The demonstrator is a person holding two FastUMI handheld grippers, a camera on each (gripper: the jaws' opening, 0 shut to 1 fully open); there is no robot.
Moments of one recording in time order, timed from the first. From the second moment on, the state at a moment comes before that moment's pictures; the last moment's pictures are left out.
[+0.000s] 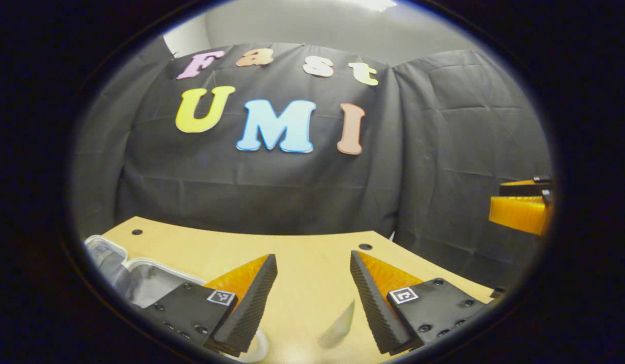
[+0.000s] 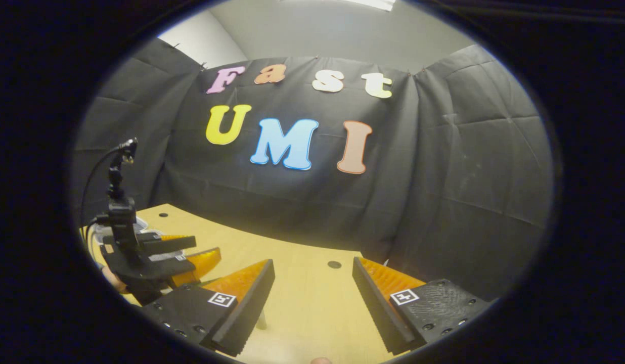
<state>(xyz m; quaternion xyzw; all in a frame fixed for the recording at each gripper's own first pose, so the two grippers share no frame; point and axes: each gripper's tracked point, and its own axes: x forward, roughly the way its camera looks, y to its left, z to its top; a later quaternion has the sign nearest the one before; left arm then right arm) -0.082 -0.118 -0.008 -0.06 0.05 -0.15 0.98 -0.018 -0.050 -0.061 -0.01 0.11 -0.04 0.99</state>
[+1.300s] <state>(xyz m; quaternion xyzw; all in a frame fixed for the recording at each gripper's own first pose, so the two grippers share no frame) -0.118 -0.062 -0.030 -0.18 0.25 -0.10 0.95 0.017 0.036 -0.226 0.15 0.30 0.04 0.94</state>
